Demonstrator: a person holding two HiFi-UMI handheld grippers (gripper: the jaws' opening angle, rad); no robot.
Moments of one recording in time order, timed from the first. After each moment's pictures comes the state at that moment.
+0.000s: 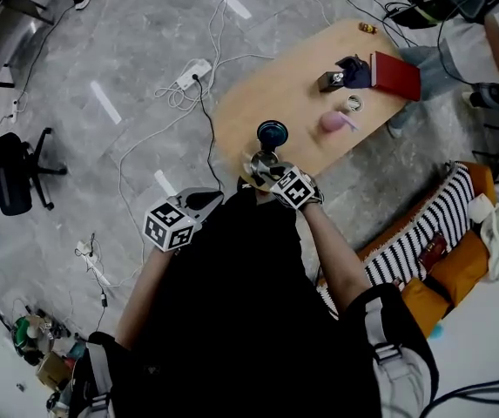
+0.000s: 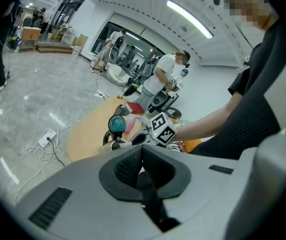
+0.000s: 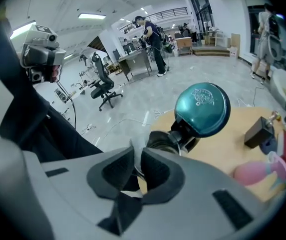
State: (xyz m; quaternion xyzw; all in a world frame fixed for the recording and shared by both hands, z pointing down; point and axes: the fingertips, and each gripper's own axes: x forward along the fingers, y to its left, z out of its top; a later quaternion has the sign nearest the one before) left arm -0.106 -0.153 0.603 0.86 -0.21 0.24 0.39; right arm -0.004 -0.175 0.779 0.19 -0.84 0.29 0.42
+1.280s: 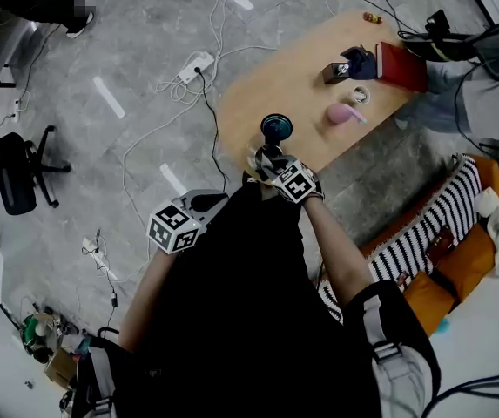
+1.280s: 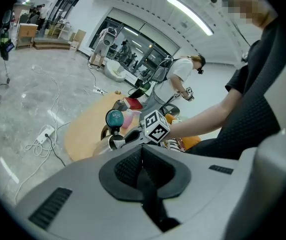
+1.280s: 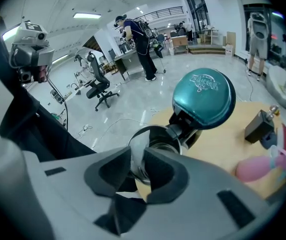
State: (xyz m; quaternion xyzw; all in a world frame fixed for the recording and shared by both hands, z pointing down) left arm -0.104 -0.136 0.612 0.86 -0.19 0.26 0.39; right arm -0.006 -0.176 0.801 0.21 -0.83 0.29 0.42
